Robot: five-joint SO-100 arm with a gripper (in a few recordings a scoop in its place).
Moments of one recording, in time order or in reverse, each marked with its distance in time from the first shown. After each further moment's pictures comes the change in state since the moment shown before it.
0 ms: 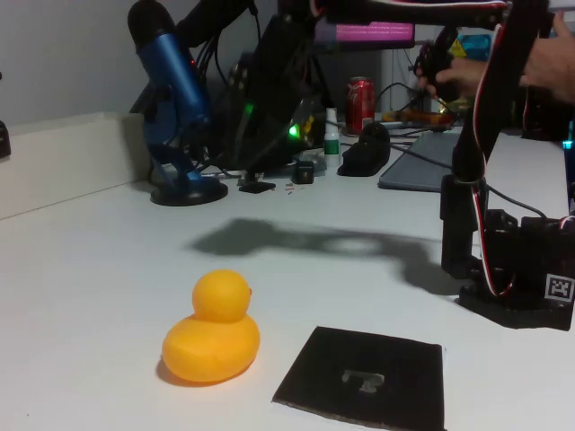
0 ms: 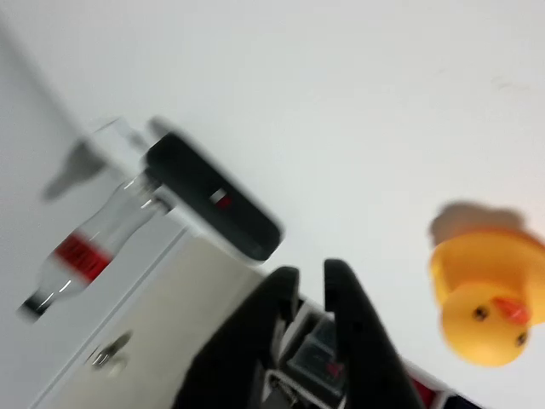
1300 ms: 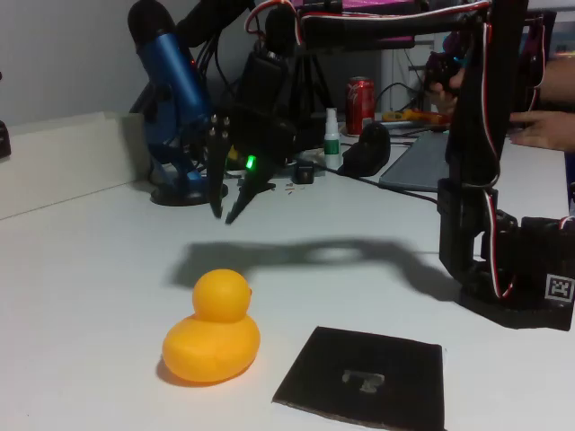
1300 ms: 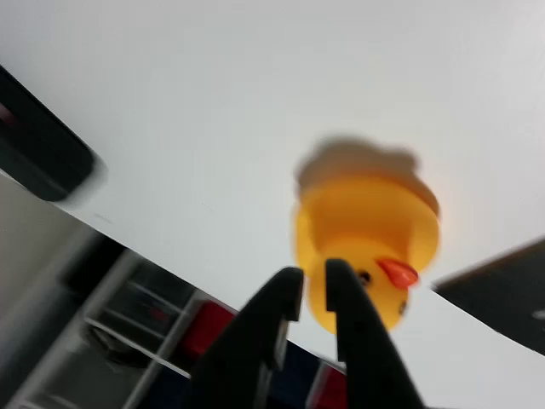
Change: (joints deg) arm -18.9 -6.0 -0.1 0.2 -7.7
